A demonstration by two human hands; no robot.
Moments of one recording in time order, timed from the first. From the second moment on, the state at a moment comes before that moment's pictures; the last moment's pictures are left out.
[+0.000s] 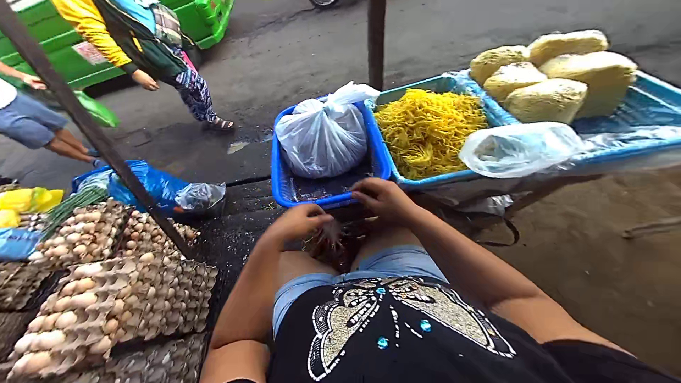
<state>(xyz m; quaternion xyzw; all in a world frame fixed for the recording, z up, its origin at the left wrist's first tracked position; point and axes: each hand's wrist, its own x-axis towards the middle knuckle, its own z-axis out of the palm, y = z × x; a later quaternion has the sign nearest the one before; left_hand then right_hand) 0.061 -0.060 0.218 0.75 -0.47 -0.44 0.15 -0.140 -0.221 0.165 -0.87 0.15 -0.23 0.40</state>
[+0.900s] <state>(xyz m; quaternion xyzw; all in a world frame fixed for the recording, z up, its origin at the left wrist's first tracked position) 0.118 -0.171 0.156 0.81 -0.46 -0.16 -0.33 -0.088 -0.249 0.163 -0.92 0.29 0.01 0.27</state>
